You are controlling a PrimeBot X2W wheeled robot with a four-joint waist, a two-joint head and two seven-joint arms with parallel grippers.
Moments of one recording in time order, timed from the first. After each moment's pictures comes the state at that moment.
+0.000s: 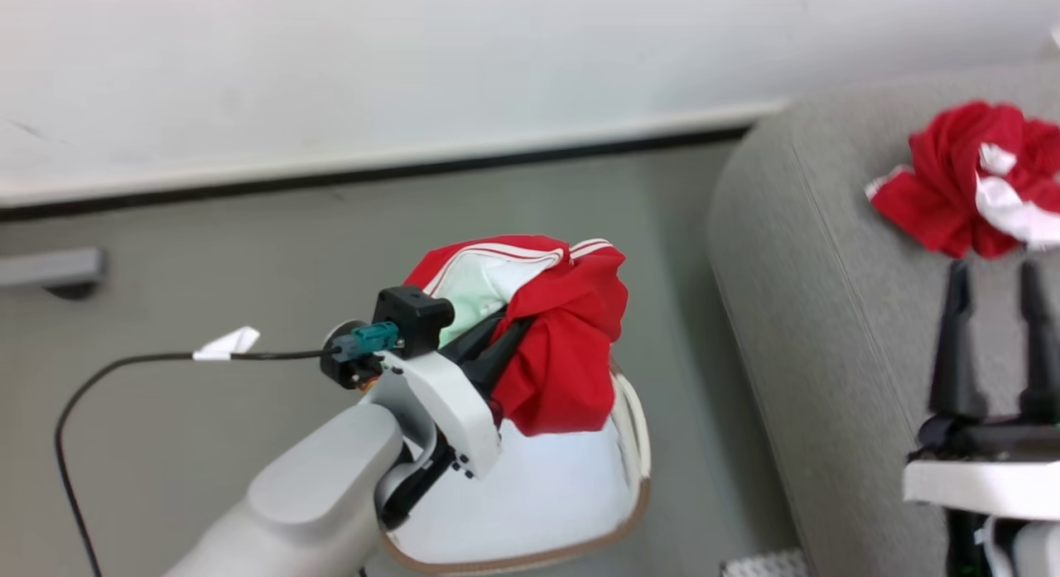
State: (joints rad) left arm -0.81 0.28 -1.02 0.62 -0.80 -0.13 -0.26; right arm -0.21 -0.05 -0.06 -0.02 0.37 0.13 -0.26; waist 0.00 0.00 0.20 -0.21
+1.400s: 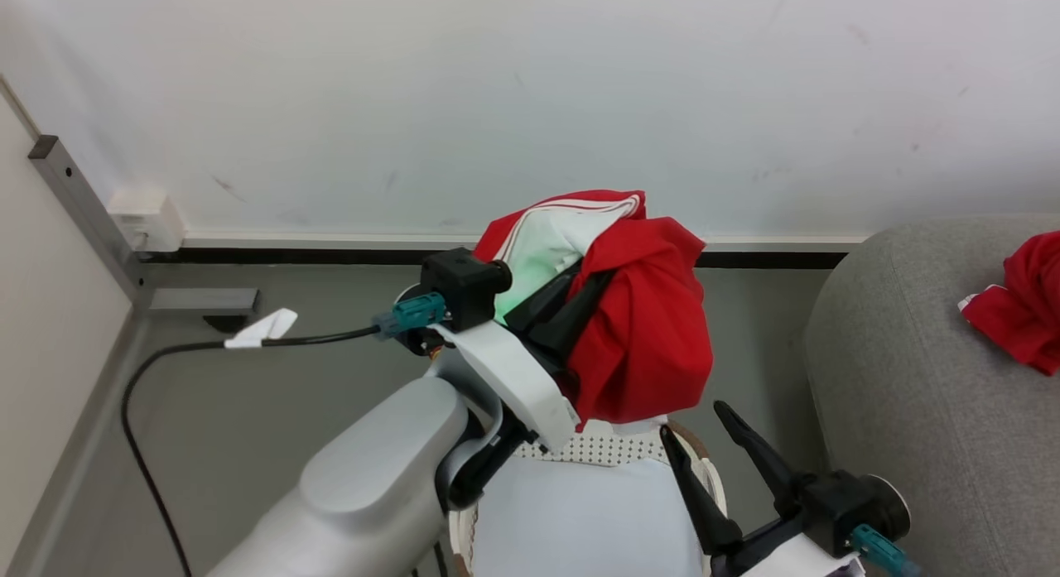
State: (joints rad) left arm -0.81 0.18 -0.90 0.47 -0.79 -0.11 -0.26; right arm -0.20 -0.08 0.43 0.28 0.32 0.13 -0.26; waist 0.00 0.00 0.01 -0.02
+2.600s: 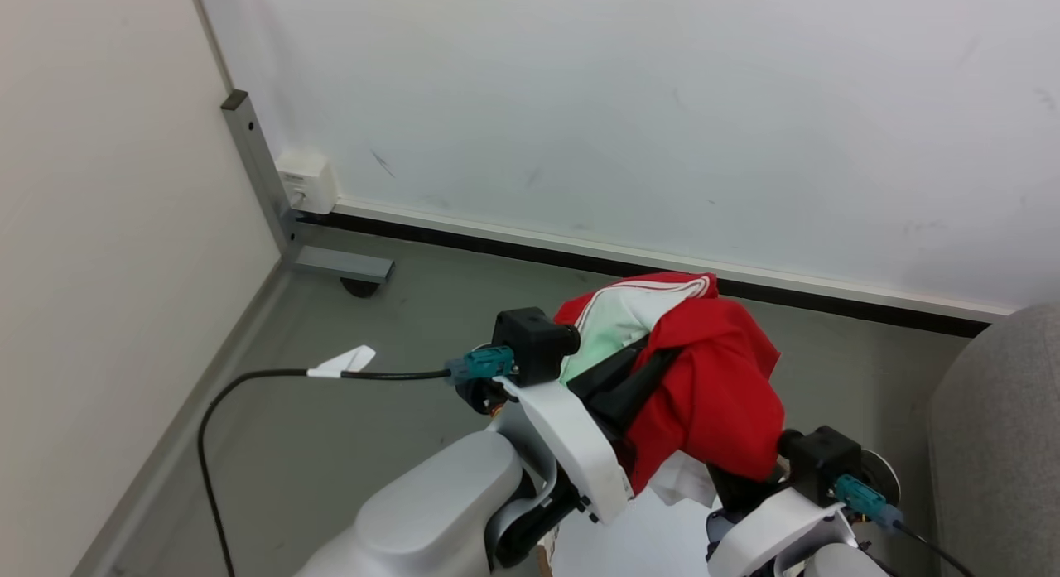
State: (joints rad) left arm -0.78 0.11 -1.04 0.48 -0.87 -0.13 -0.25; right arm -0.38 -0.05 0.47 0.56 0.36 0.13 -0.26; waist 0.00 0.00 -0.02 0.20
